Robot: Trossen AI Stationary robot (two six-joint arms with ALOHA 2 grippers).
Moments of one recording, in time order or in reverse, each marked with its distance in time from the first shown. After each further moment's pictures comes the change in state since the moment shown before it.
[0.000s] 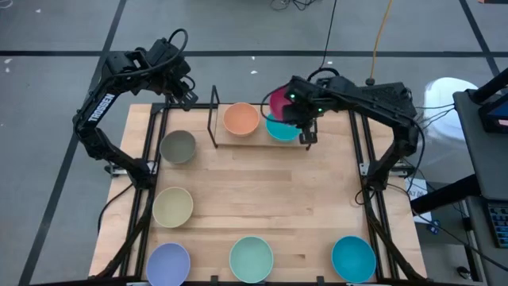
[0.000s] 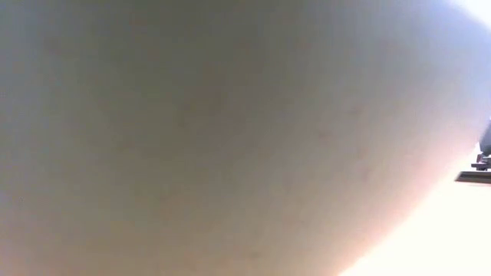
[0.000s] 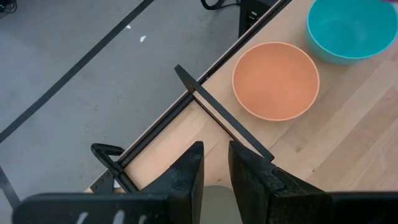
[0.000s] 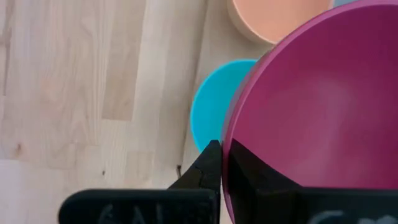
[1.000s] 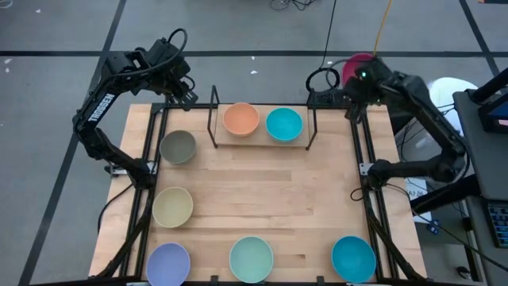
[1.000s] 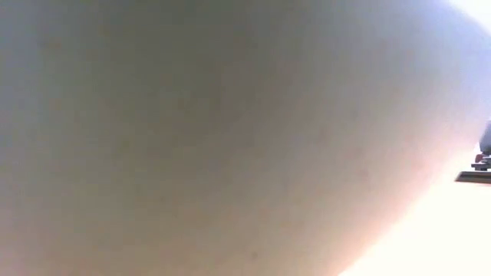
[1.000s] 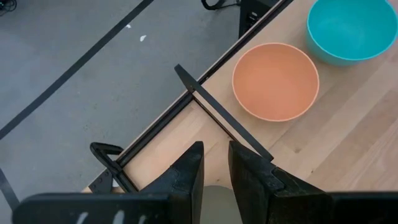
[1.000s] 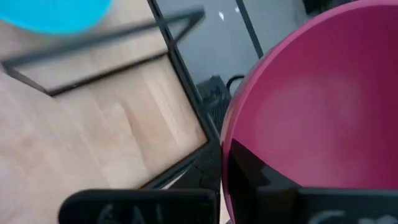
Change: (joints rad) left arm 0.000 0.000 0.000 0.000 0.000 -0.010; right arm -0.431 -0.503 -0.361 0.068 0.262 0.031
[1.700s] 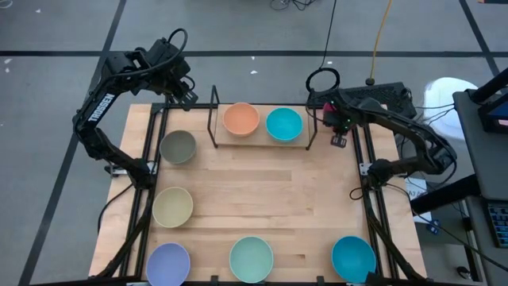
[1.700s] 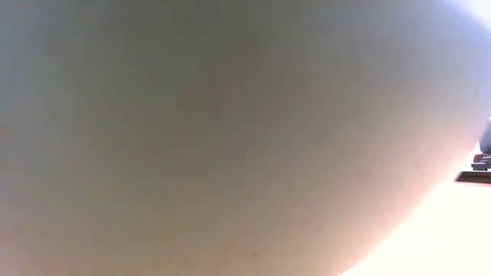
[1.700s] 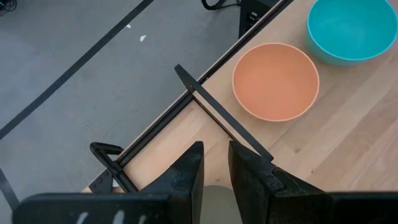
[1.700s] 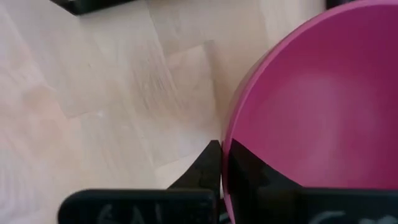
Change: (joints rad) left arm 0.000 0.000 0.000 0.000 0.000 0.000; right arm -0.096 0.087 -0.663 0.418 -0.174 -0.087
